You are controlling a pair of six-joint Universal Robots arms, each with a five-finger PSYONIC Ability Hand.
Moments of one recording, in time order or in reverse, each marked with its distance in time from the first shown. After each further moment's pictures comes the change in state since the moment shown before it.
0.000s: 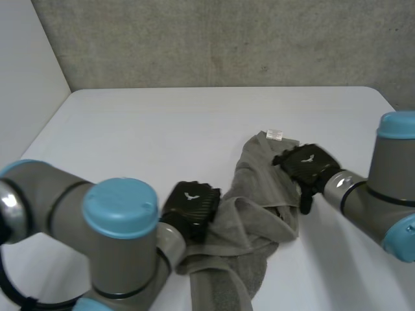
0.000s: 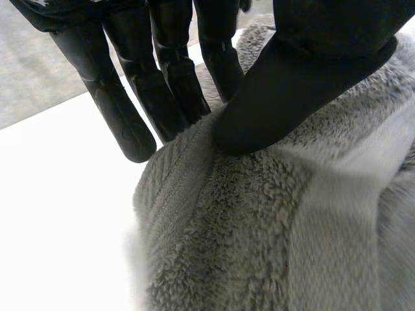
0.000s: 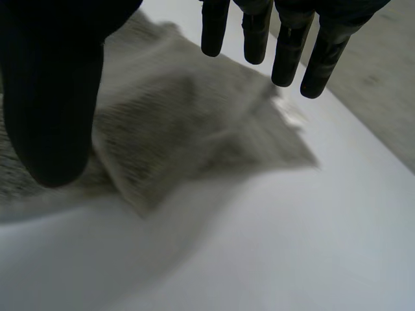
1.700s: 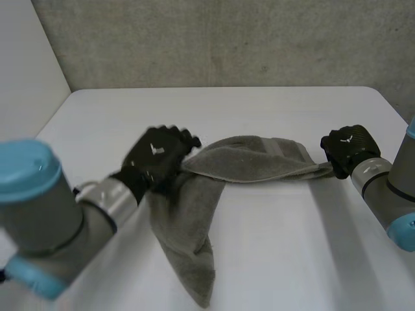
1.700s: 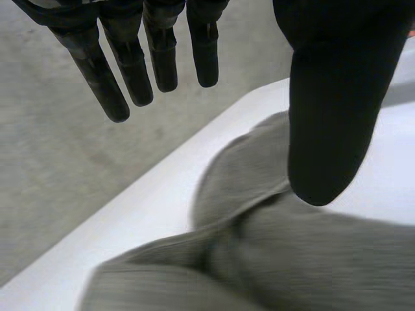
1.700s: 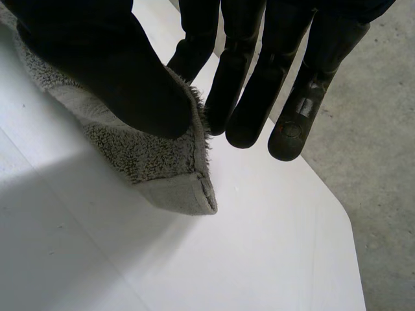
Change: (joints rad) left arm 0.307 0.192 -0.120 0.180 0.366 0.216; right arm -0.110 -0.024 0.054 -0.221 0.141 -0.043; left_hand -0.768 -0.829 -0.825 -0.831 -0.802; right_hand 1.177 0.959 0.971 0.963 0.934
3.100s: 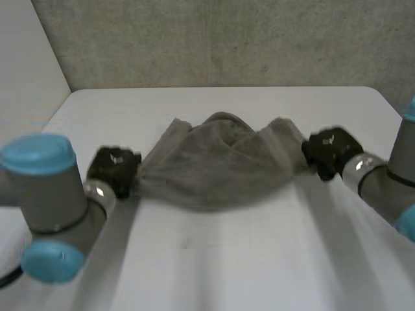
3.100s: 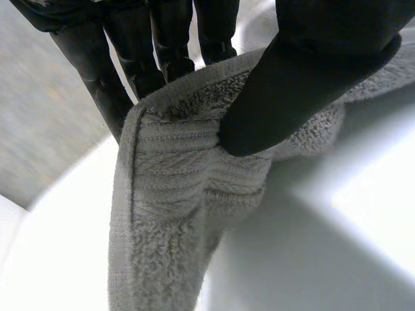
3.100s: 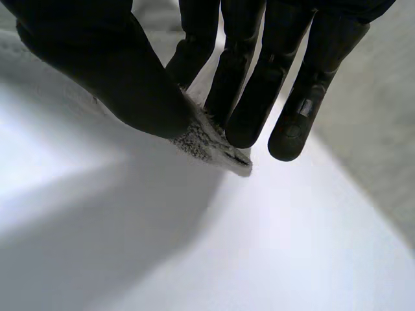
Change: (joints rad) left arm 0.055 -0.125 0.068 -0.130 -0.376 0.117; right arm 0.030 0.009 -0.112 0.183 -0.130 -0.006; left_hand 0.767 0.840 0.835 0.841 0.801; right_hand 0.000 0.010 0.003 0.003 0.000
